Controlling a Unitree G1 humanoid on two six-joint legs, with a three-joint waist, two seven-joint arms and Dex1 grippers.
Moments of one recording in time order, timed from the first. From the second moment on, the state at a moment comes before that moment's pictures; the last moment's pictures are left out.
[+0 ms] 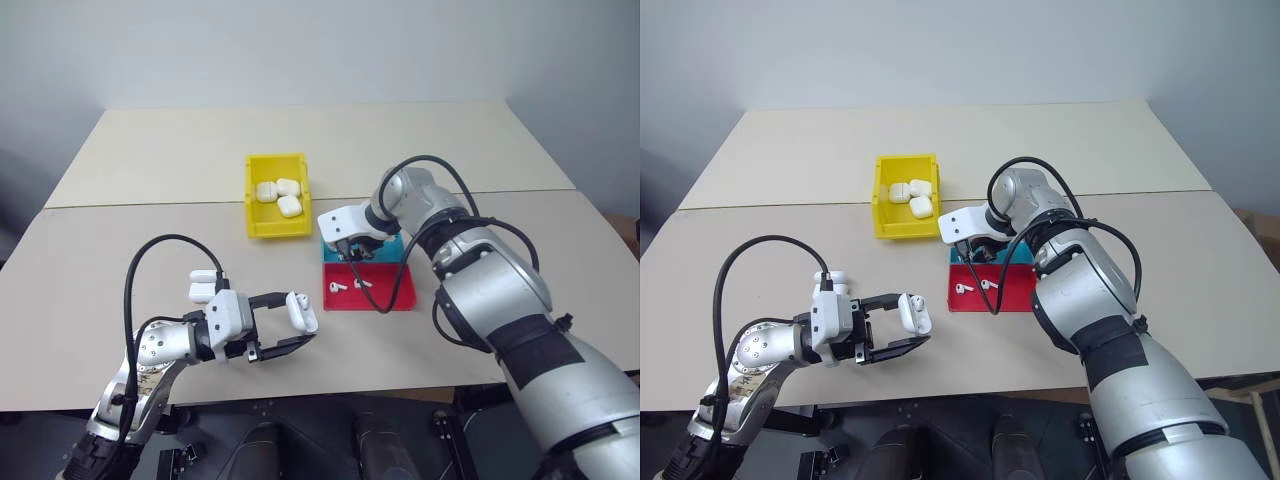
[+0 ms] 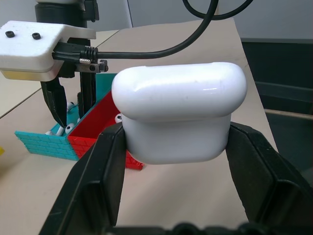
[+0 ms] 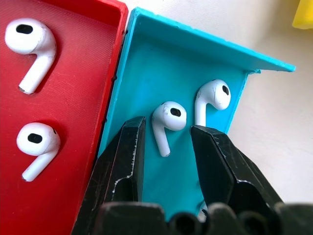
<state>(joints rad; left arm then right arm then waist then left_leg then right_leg) -0.06 0.59 -0.08 -0.32 -0.40 0.02 -1.01 -1.45 -0.21 0.49 1.37 -0.56 -0.22 1.22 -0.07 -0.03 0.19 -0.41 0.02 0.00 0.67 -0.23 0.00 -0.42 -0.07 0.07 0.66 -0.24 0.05</state>
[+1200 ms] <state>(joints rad) -0.05 0.59 -0.08 -0.33 -0.39 0.02 -1.00 -1.44 -0.21 0.49 1.37 -0.58 -0.27 1.19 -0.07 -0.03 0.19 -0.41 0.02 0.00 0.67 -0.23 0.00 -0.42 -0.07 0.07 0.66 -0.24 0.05</state>
